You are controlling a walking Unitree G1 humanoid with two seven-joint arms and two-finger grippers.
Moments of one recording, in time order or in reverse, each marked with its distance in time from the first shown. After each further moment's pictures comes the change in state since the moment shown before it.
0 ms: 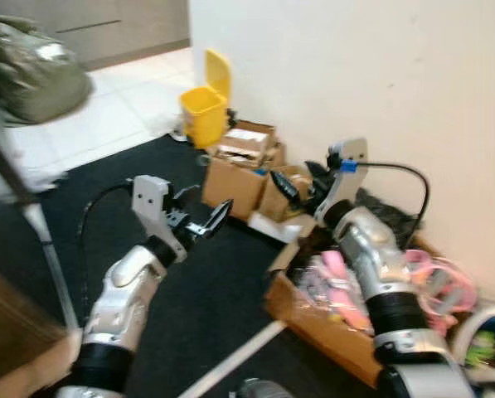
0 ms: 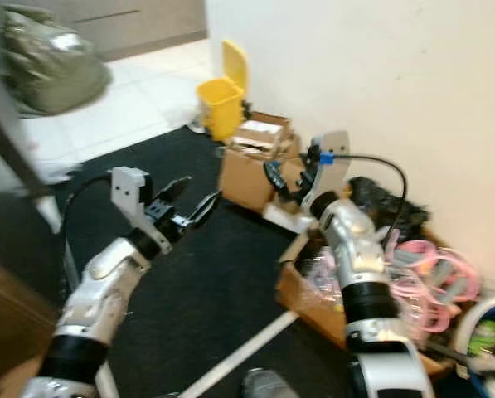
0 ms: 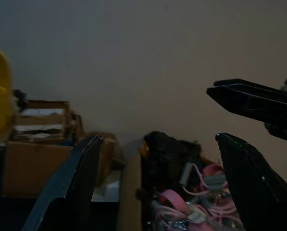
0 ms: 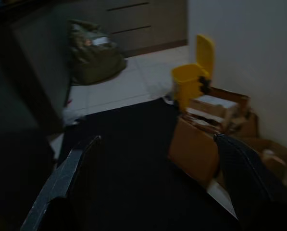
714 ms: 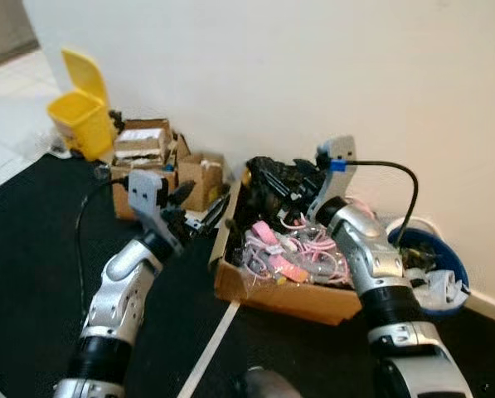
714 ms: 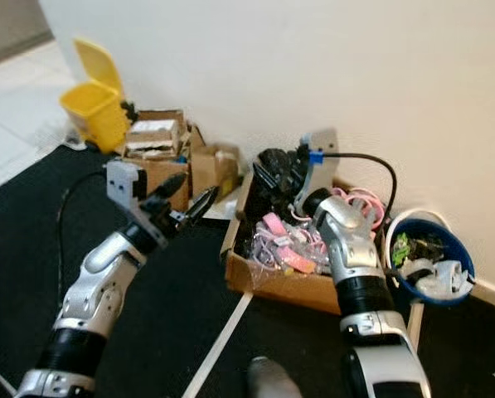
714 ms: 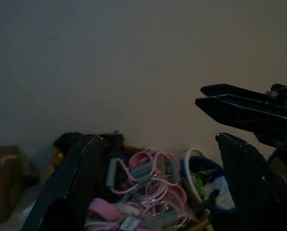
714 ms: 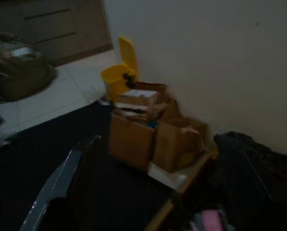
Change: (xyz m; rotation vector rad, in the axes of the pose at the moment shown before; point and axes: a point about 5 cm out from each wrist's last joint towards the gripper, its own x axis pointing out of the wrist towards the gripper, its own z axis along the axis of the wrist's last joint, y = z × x) left arm 0.003 0.001 -0.001 -0.018 -0.002 -0.033; right arm 0.002 0.003 -0.005 -0.023 0.026 0.047
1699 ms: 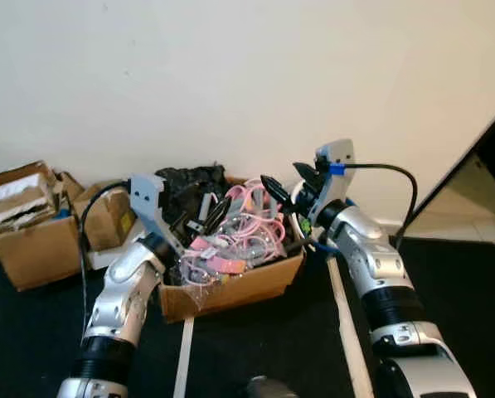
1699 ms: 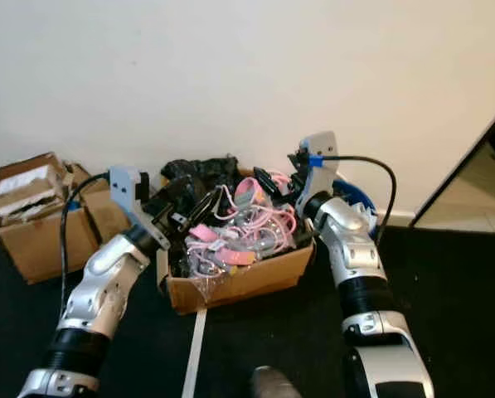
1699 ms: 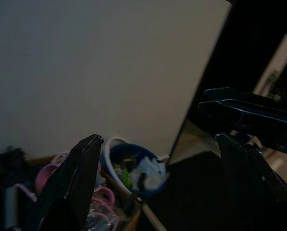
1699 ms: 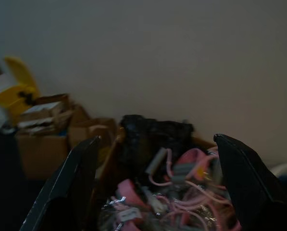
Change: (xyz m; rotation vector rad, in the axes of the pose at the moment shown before) left arm 0.000 0.002 -0.002 -0.009 -0.010 0.009; right arm 0.001 -0.002 0.000 -0.020 0.010 0.000
